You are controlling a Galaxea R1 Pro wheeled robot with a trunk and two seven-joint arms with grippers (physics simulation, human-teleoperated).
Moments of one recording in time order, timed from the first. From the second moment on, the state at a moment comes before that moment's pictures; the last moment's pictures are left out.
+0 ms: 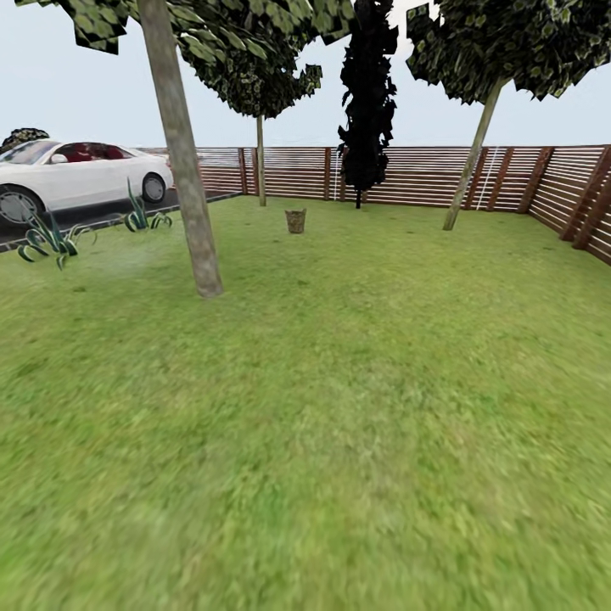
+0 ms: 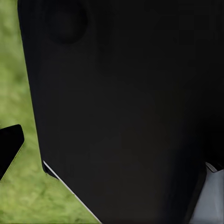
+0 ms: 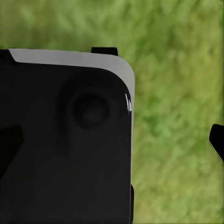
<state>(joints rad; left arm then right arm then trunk) 0.02 -0.04 0.00 -0.12 0.00 -0.01 0.00 -0.07 -0.04 0.00 -0.05 0.00 -0.19 -0.01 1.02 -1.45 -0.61</state>
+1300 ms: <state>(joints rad) 0.02 -0.04 0.00 -0.12 0.00 -0.01 0.00 -0.07 -0.04 0.00 -0.04 0.00 -0.19 -0.01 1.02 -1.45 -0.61</state>
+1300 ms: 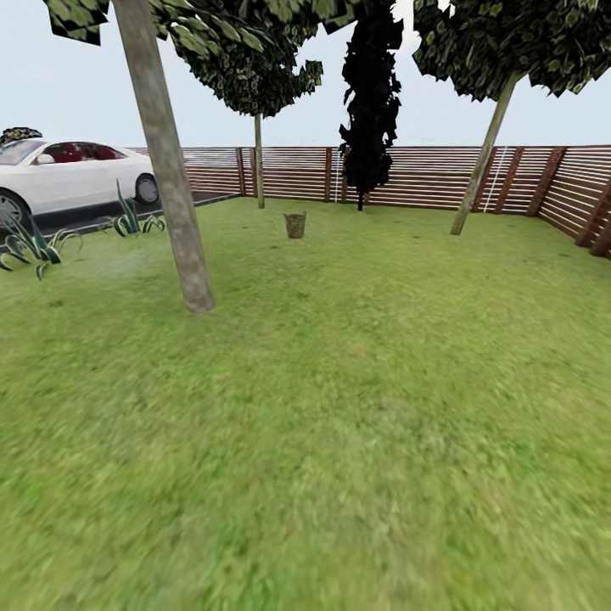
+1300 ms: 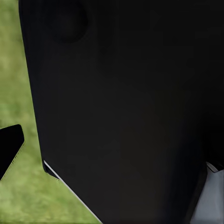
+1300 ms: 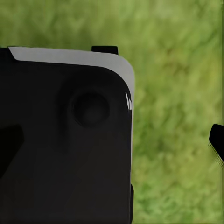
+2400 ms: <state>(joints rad) 0.02 -0.04 0.00 -0.12 0.00 -0.01 0.00 -0.07 -0.04 0.00 -0.04 0.00 -0.19 -0.01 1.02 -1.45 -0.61</state>
